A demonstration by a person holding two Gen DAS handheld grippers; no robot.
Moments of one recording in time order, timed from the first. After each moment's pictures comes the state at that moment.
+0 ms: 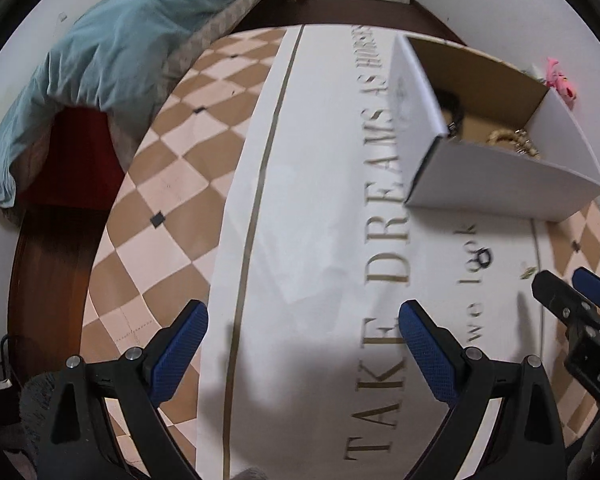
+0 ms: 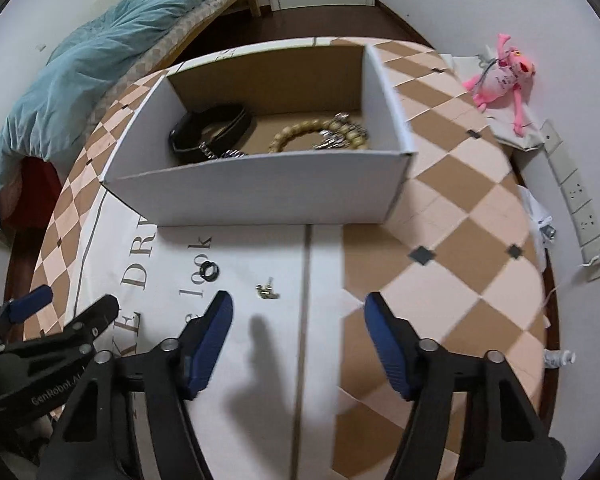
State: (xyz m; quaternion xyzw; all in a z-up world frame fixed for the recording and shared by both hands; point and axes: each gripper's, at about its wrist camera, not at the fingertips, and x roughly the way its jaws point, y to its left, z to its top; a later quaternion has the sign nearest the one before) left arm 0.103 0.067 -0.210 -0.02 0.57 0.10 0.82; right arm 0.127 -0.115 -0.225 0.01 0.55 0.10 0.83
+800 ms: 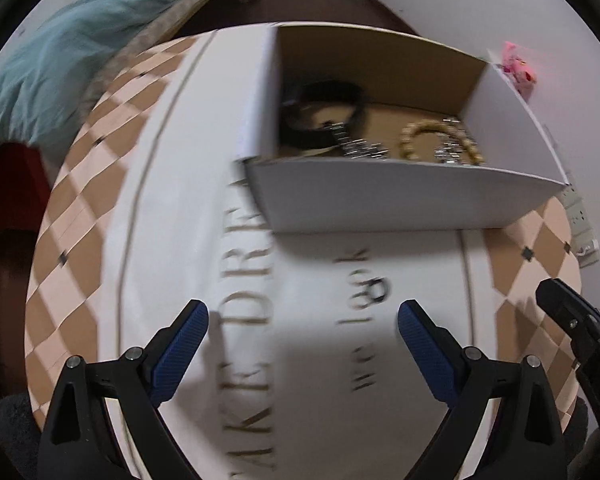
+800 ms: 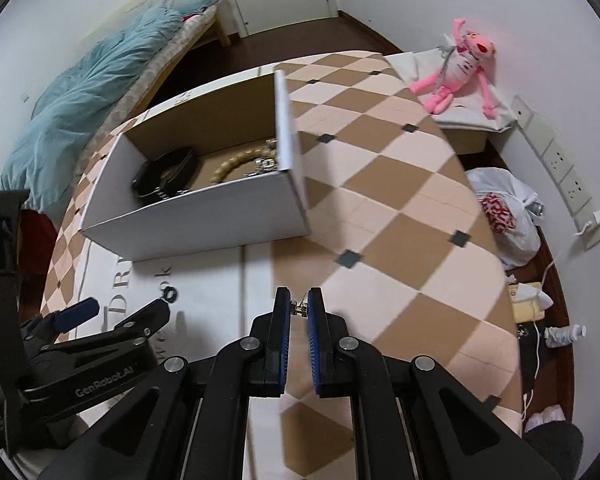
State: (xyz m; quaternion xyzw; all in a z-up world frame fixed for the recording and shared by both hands) left arm 0.138 -0.003 -0.216 -0.02 0.57 0.01 0.82; right arm 0.124 -0.179 -0.211 0.07 0.53 0.06 0.84
